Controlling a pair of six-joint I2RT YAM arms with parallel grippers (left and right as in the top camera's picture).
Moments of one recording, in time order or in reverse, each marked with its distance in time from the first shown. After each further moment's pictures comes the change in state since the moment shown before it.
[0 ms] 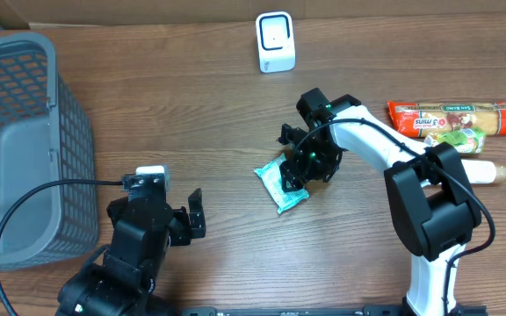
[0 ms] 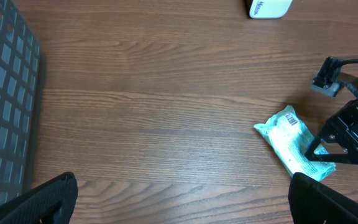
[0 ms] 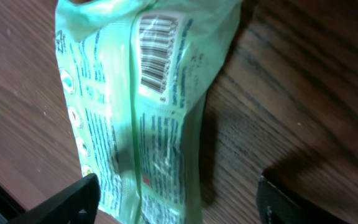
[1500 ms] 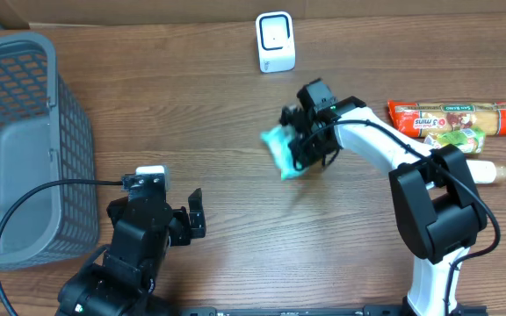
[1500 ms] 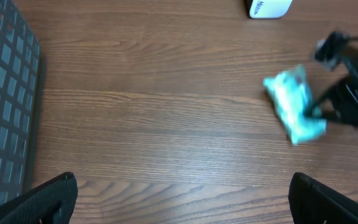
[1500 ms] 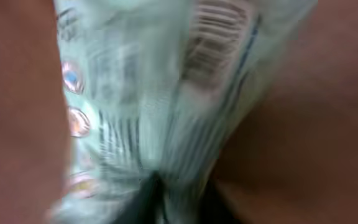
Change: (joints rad) left arm 0.000 0.000 0.000 0.000 0.000 0.000; right arm -0.019 -0.024 -0.031 0.297 0.223 -0.026
